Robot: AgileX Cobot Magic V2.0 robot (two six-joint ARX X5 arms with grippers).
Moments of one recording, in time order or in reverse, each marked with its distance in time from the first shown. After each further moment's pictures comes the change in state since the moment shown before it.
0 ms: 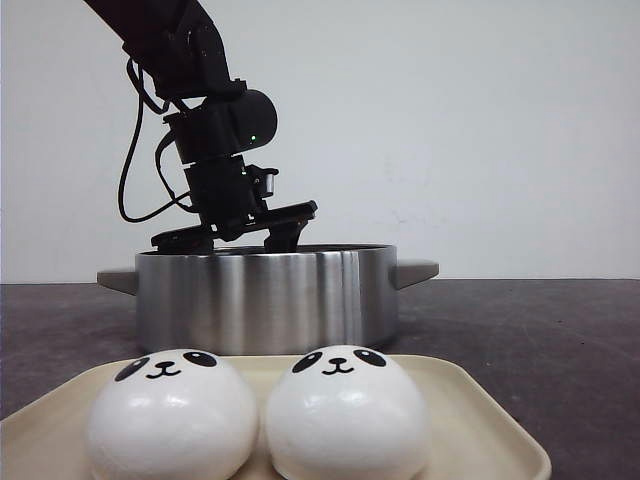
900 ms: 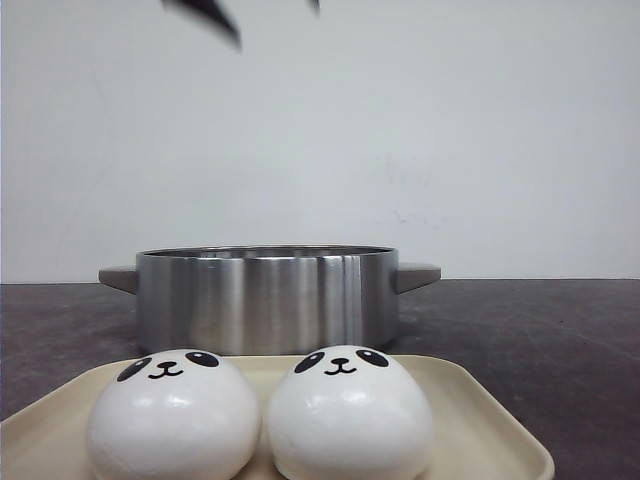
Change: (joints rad) left arm -0.085 -0.402 0.451 -0.221 -0.001 -0.015; right arm -0.006 -0.004 -0.476 0.008 -0.168 0.188
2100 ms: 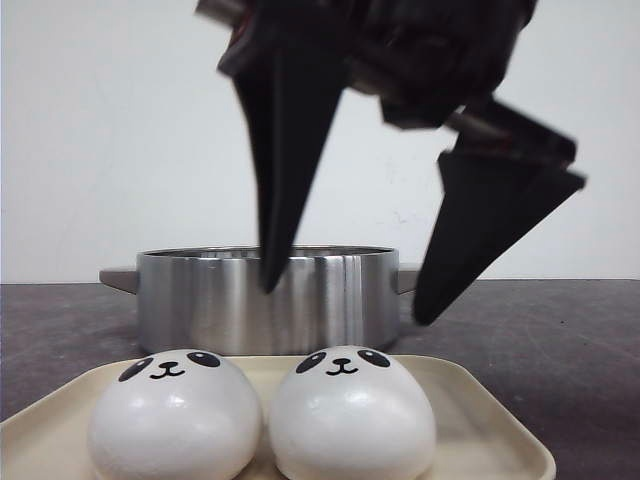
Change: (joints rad) left arm -0.145 -0.758 0.003 -0.401 -0.345 0.079; right arm -0.084 0.412 -0.546 0.567 -0.750 0.171
